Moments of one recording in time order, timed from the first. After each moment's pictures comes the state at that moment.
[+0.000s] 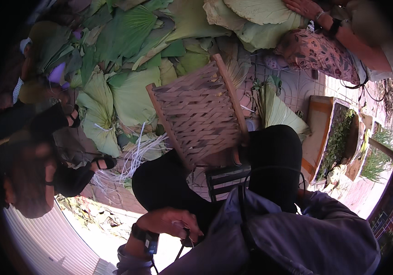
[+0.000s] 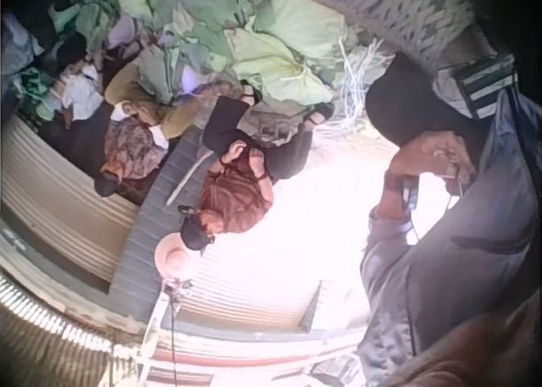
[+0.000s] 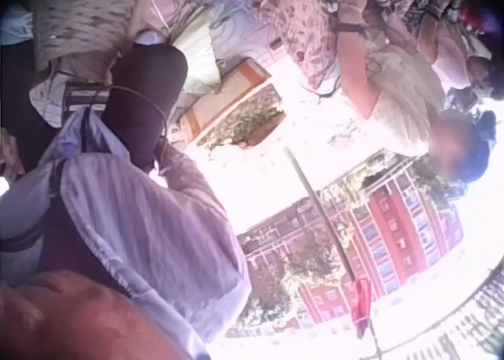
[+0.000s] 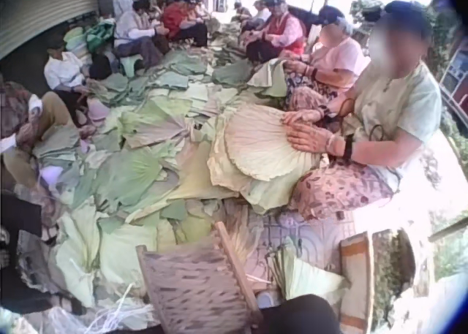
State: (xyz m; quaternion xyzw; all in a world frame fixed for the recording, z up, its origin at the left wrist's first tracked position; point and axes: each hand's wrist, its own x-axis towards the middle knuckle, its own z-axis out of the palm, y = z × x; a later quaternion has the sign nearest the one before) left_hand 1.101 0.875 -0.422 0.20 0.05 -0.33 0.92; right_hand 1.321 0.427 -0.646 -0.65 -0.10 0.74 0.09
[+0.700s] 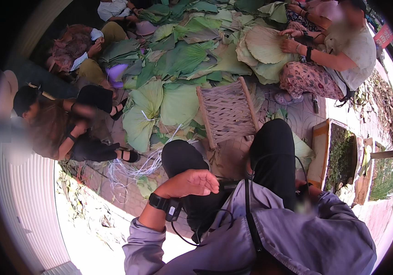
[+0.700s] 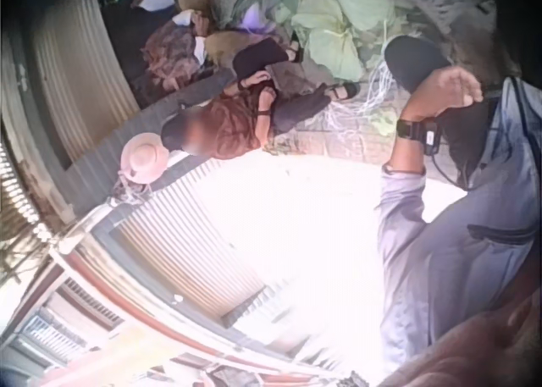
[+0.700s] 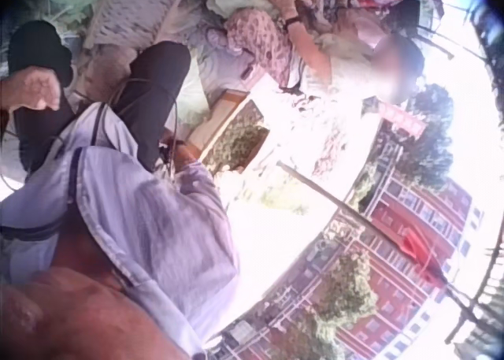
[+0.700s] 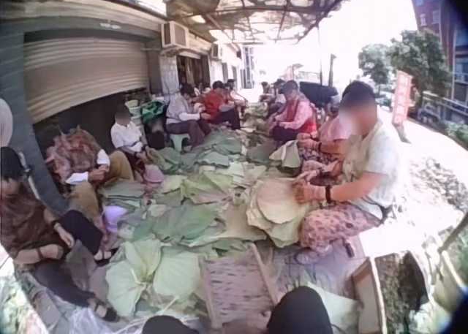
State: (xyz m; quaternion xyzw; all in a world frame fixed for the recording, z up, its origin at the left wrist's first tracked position) left_hand 1.012 0.804 -0.390 0.48 0.05 -0.21 0.85; right_hand 1.306 0.363 -0.593 -0.71 -0.21 0.66 0.10
